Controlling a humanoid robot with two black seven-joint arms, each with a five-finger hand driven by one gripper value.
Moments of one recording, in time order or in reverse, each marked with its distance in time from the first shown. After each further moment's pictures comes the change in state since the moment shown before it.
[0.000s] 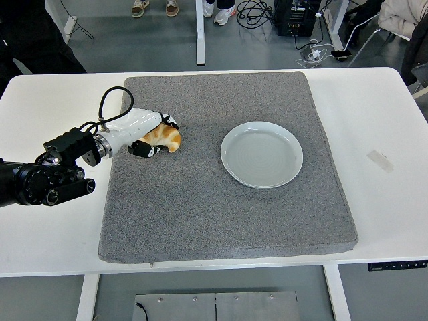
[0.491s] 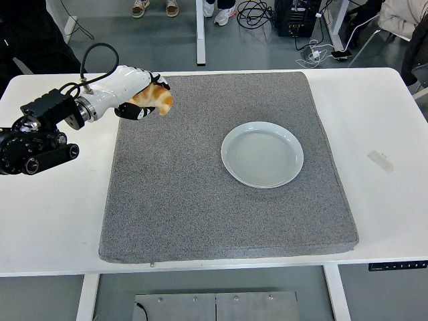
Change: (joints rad) left arm -0.131 0.092 -0.036 -0.026 0.054 0.003 -0.026; right arm 0.000 0.000 0.000 0.000 0.000 0.000 0.000
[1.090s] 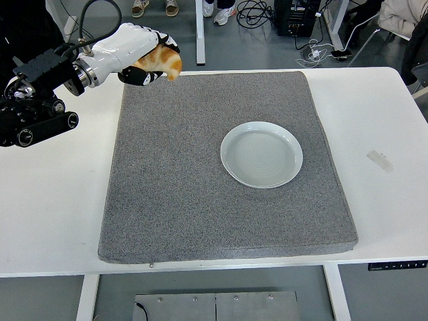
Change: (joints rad) left arm -0.123 0.009 -0.030 -0.040 0.032 0.000 -0.008; right arm 0.000 0.000 0.001 0.000 0.000 0.000 0.000
